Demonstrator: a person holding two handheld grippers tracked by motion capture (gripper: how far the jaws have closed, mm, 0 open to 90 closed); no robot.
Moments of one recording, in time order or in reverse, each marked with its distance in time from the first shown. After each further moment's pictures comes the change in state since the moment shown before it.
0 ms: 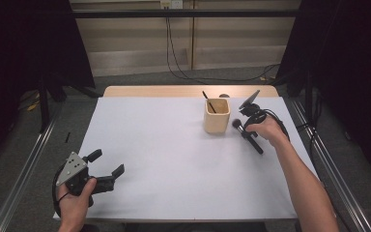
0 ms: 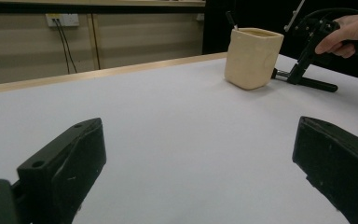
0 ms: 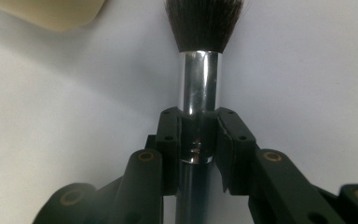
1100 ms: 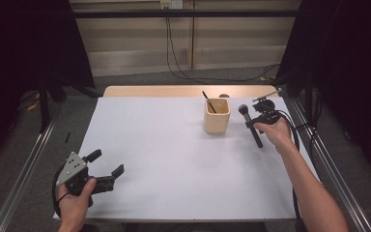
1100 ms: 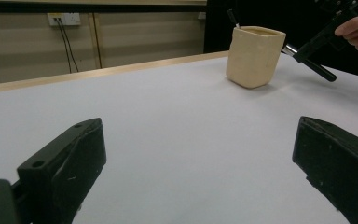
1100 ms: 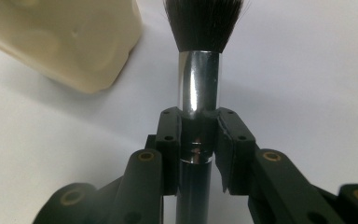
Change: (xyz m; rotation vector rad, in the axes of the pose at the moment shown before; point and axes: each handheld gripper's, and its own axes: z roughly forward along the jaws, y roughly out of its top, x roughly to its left) left arm 0.000 0.000 0.000 0.005 0.005 0.002; right arm -0.006 -0.032 -0.035 -0.383 -0.010 0.085
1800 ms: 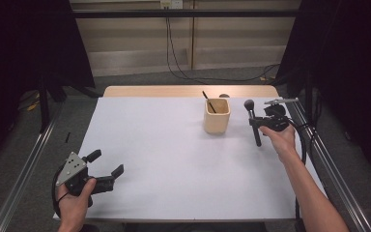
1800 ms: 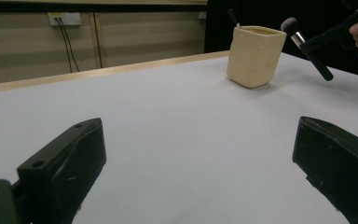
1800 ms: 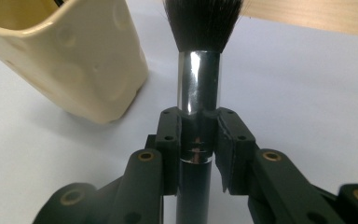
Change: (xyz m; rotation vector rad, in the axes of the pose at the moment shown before) left arm 0.001 0.000 -0.001 0.002 0.006 0.002; right arm -0.008 -0.029 -0.014 -0.268 0.038 0.046
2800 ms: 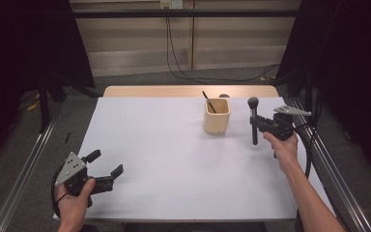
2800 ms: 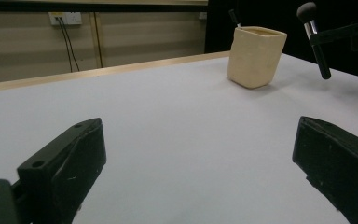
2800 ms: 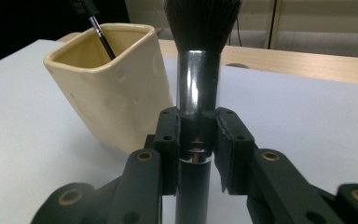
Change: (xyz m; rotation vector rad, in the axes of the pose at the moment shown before) left arm 0.000 0.000 -0.001 -0.001 -0.001 -0.006; right arm 0.002 -0.026 -0.016 -0.283 0.088 0.008
